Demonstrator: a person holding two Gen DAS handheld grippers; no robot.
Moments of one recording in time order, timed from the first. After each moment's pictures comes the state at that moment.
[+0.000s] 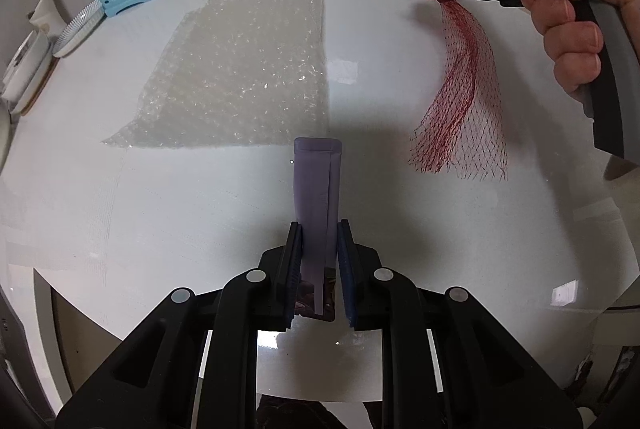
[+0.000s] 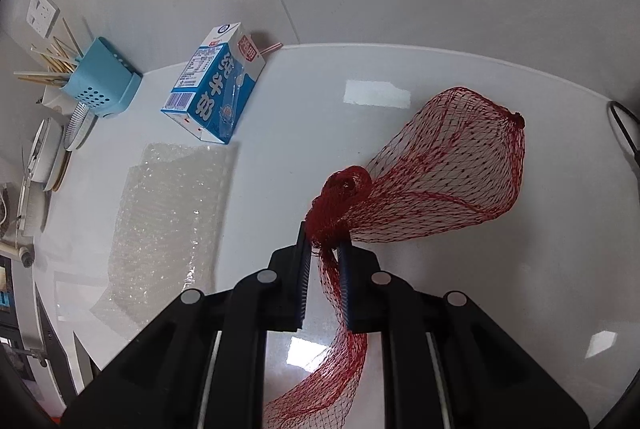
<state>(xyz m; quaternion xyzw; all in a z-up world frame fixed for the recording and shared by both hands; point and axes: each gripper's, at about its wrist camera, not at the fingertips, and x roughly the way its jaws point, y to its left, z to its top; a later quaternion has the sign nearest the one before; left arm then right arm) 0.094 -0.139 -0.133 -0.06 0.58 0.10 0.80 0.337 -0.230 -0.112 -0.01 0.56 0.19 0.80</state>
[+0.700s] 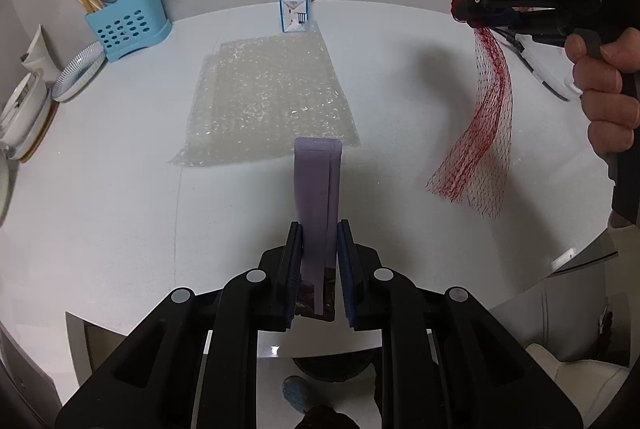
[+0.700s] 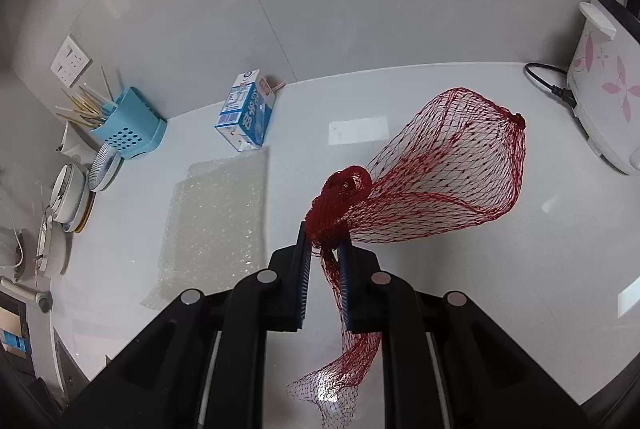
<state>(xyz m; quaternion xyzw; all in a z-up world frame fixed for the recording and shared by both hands) 0.024 -0.080 -0.084 -0.02 0.53 0.02 0.85 0.205 -0.248 -0.039 0.06 0.49 0.14 0.86</state>
